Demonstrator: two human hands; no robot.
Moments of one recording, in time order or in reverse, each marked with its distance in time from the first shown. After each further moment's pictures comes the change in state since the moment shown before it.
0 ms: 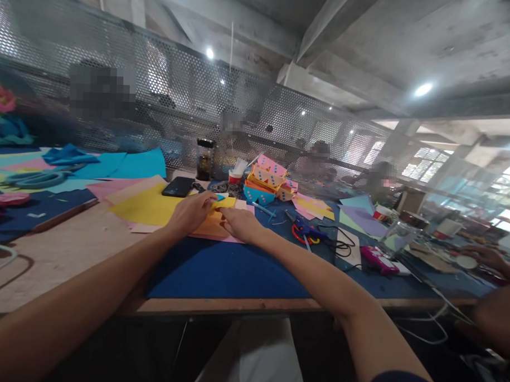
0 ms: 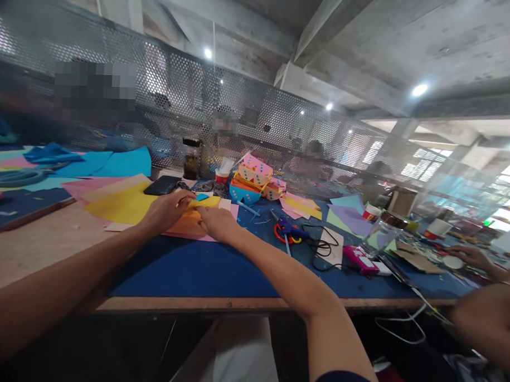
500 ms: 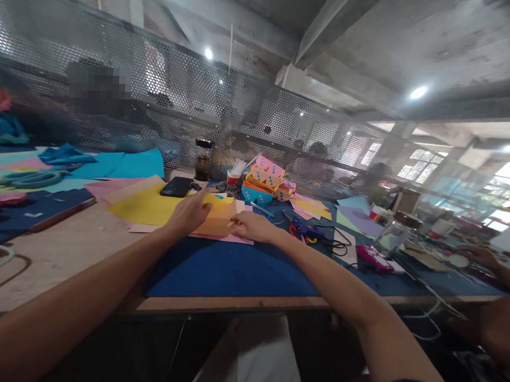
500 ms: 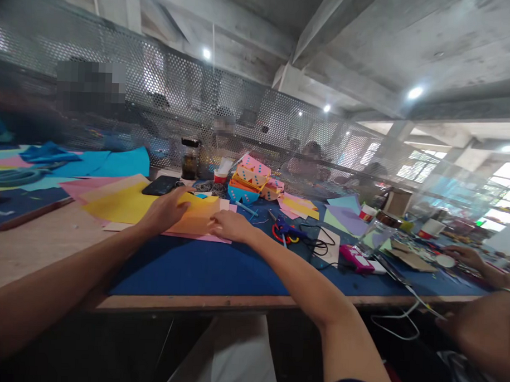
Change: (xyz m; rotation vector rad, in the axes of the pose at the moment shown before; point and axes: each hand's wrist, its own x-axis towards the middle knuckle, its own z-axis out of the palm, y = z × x) left_hand -0.001 -0.001 0.004 -0.037 0.035 0.054; right_hand -0.026 0.033 -0.011 0.126 -0.105 0.010
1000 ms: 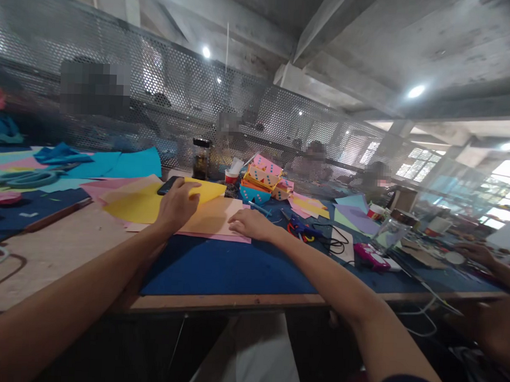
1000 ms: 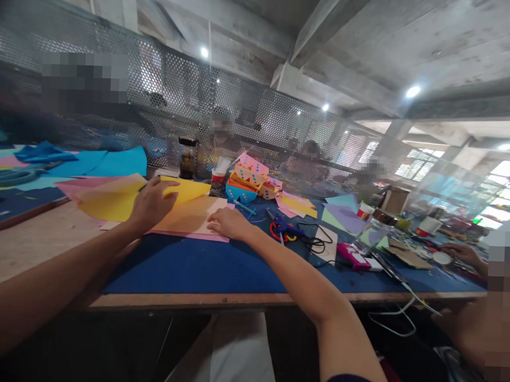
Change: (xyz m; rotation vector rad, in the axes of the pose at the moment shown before) left_hand 0.003 -0.006 -0.013 0.099 0.174 -0.174; right_hand -0.002 0.001 -0.004 -0.127 0.013 -0.098
